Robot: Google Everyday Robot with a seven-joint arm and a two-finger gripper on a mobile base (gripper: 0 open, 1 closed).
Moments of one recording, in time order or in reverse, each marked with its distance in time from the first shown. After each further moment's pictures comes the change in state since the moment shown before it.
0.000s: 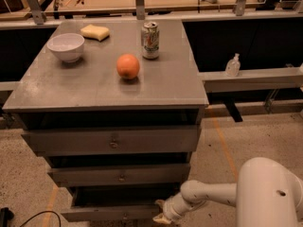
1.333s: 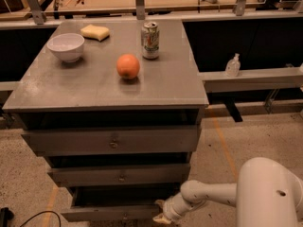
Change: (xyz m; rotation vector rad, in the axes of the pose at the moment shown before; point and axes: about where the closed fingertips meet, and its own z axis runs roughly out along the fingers) arm 0.000 0.000 0.000 0.000 0.000 0.000
